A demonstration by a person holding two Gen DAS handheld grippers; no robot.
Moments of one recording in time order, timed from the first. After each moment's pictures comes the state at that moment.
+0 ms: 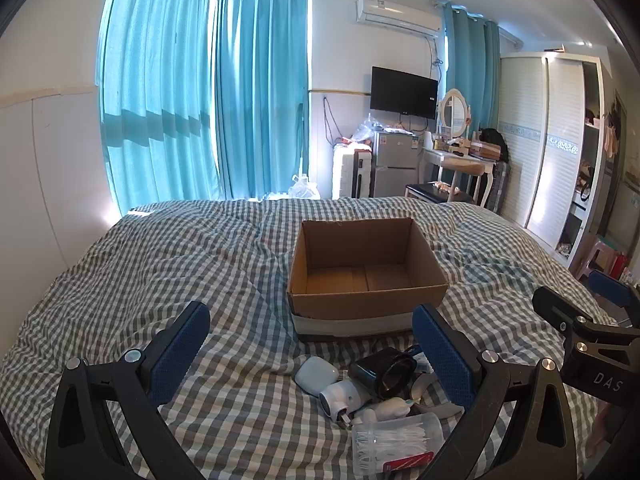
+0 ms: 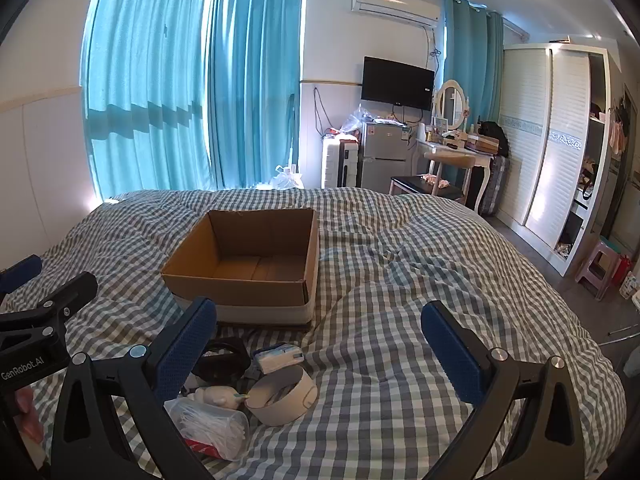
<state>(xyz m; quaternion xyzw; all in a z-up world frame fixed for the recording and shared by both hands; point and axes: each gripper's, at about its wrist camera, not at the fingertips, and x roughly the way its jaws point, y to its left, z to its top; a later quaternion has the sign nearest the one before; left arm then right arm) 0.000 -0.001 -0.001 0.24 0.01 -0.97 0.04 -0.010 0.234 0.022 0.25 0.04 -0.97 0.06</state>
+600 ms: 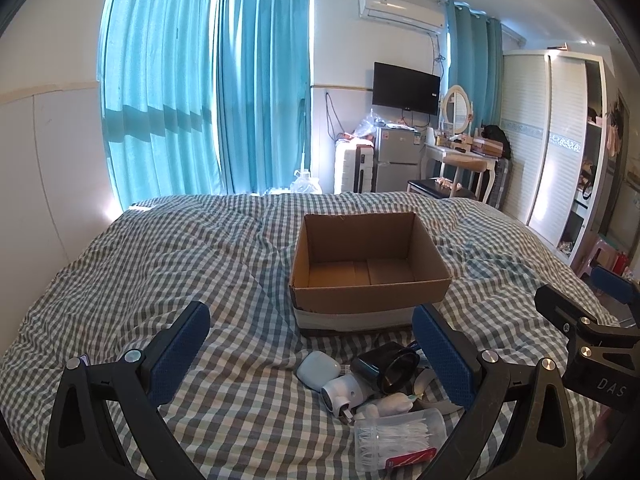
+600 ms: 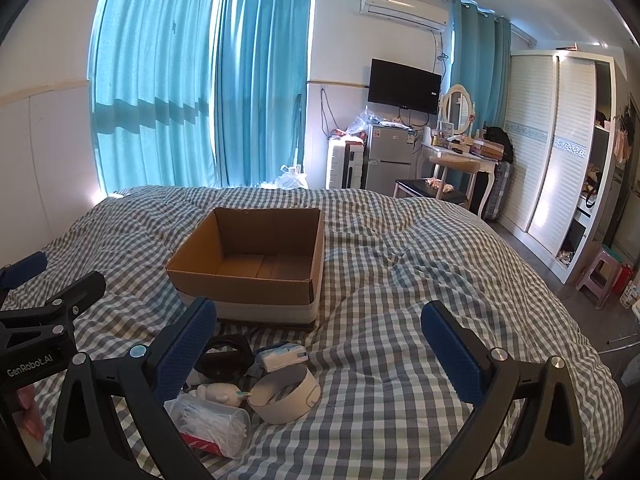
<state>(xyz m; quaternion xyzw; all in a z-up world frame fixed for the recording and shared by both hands) 0.000 -0.003 -0.007 0.25 0.02 -0.97 0.04 -0.006 0.228 0.023 0.25 0.05 -0.97 0.07</state>
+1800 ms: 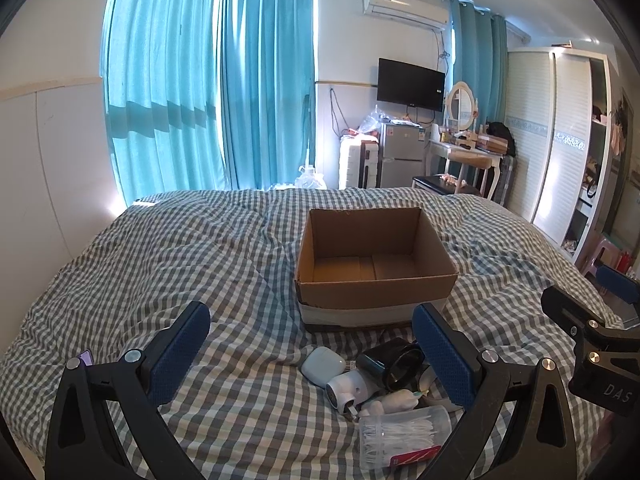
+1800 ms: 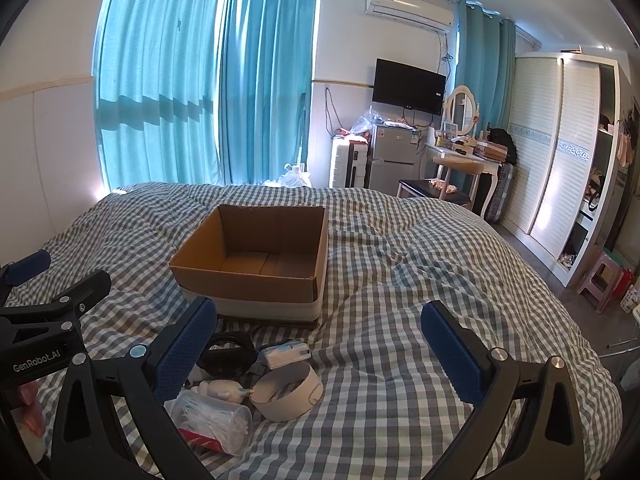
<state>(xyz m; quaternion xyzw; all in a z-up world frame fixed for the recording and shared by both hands) -0.001 -0.005 -0.010 0.26 0.02 -0.96 0.05 -0.003 0.225 0.024 0.25 0.05 -0.96 0.07</state>
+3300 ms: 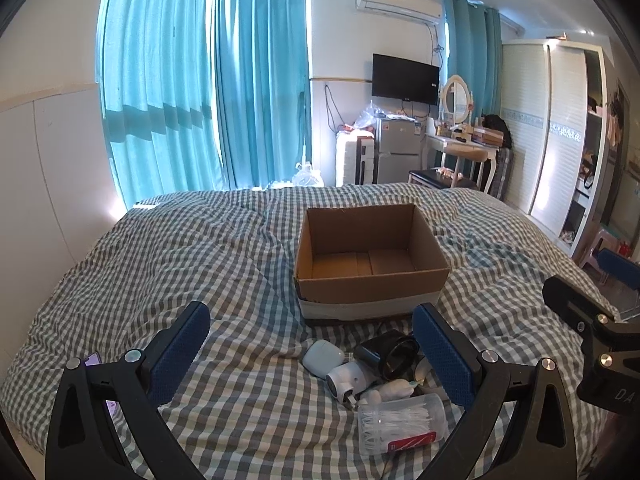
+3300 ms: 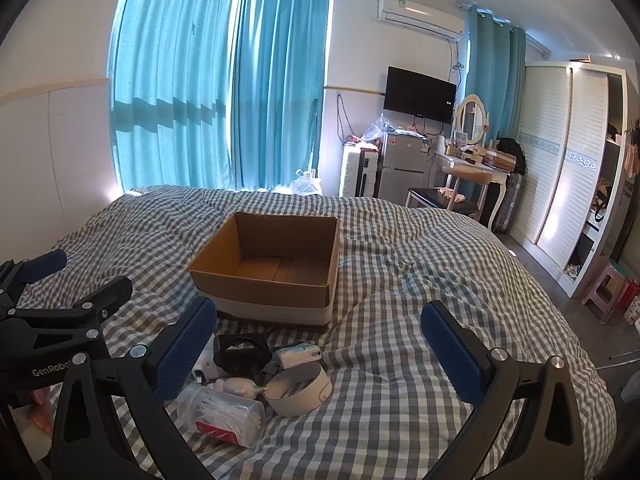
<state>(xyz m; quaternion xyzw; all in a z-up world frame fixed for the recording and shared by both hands) 0.009 -0.001 0.001 0.27 0.00 -0.96 0.04 0.018 0.219 0.042 0.24 0.06 -0.96 0.10</state>
